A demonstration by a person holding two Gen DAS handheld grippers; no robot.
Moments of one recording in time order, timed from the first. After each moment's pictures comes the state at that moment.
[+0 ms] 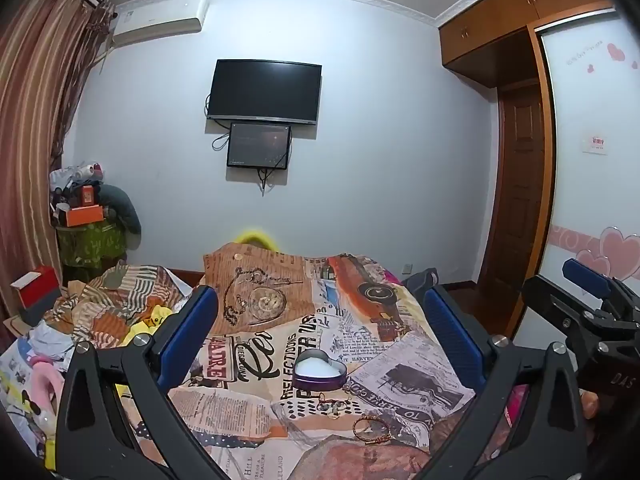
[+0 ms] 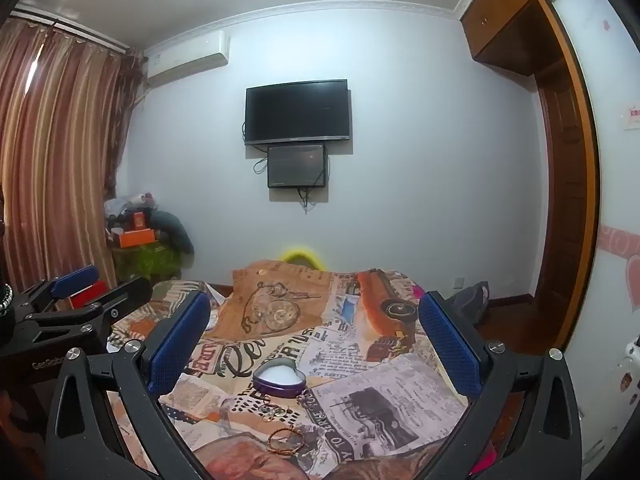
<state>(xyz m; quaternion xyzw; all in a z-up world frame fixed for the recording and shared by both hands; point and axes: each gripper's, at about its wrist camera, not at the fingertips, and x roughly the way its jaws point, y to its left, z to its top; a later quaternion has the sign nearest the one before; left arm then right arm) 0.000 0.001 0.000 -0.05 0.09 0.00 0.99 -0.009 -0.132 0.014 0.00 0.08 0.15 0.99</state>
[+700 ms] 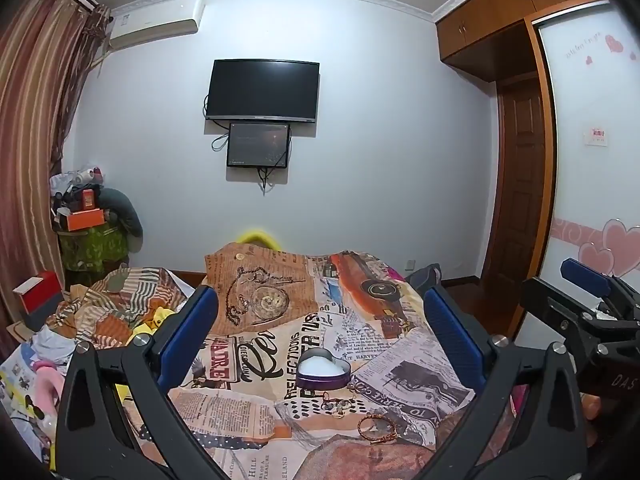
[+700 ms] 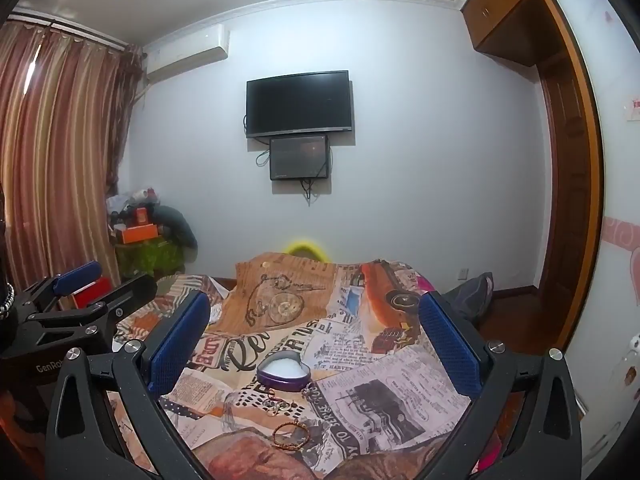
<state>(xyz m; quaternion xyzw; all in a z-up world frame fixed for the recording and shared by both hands) 0.001 0.001 -0.002 -0.04 0.09 0.00 0.99 -0.008 -0.127 0.008 0.01 0.10 0.15 0.98</state>
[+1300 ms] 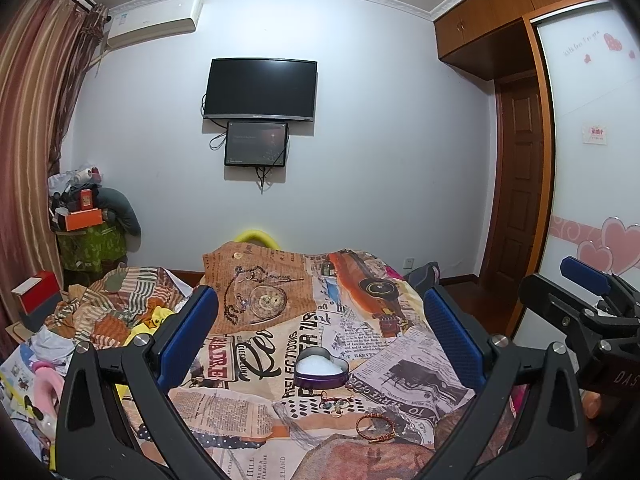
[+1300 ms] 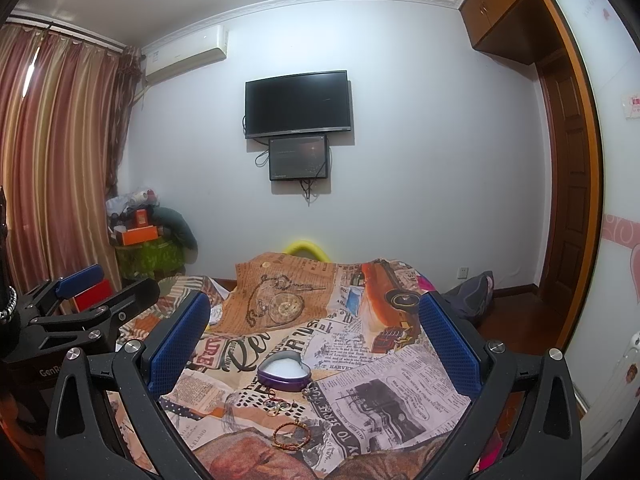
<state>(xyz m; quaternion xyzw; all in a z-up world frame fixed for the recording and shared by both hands) 0.002 -0.002 -0.003 -0.03 0.09 0.00 0.99 -0.006 -0.128 0.011 0.01 0.10 0.15 0.98</state>
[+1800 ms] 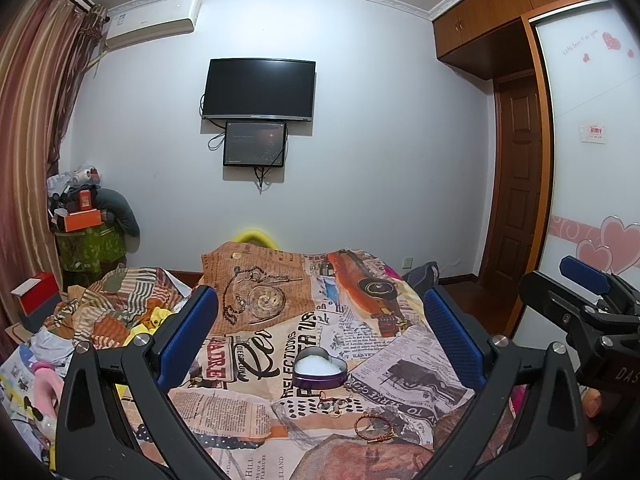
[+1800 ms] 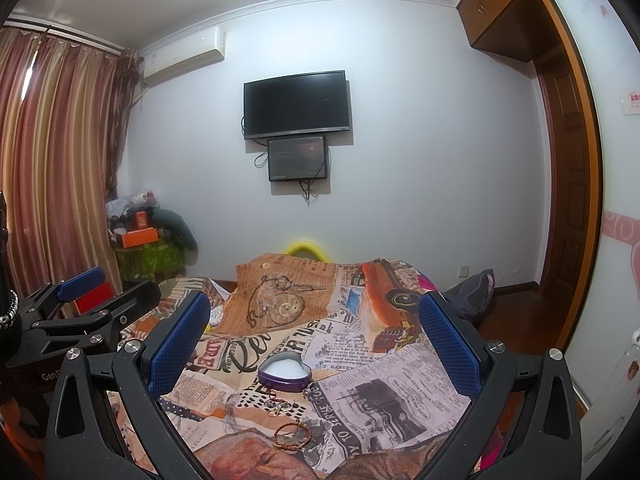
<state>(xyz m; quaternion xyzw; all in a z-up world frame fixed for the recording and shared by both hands) 0.002 -0.004 -0.001 -0.03 0.10 0.00 0.99 -0.006 -0.130 0.009 0.02 0.10 0.15 0.98</state>
